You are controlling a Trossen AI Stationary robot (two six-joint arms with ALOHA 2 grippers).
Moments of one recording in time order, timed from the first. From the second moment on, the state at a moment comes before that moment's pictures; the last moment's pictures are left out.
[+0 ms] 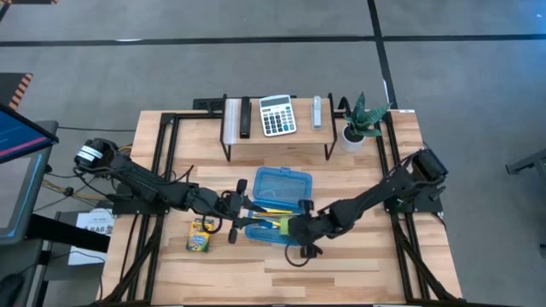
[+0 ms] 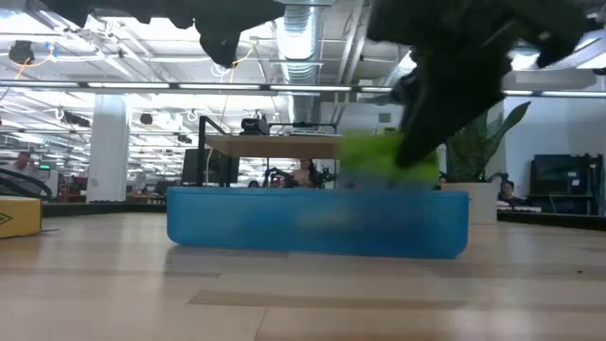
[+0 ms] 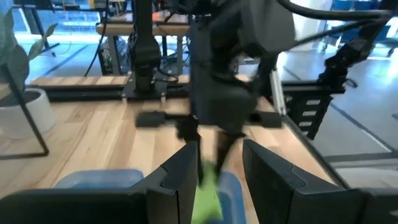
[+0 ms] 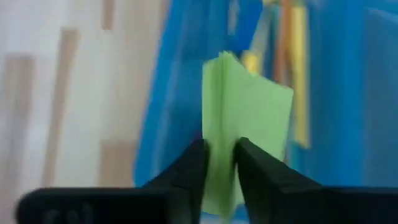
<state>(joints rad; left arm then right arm) -0.34 1.38 0.64 0.58 -0.20 -0.08 0.43 1.77 1.12 -0.39 0.25 0.35</state>
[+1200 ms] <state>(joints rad) -0.41 1.15 0.64 0.05 -0.30 -0.41 0.43 1.63 1.14 -0.36 0.29 0.24</state>
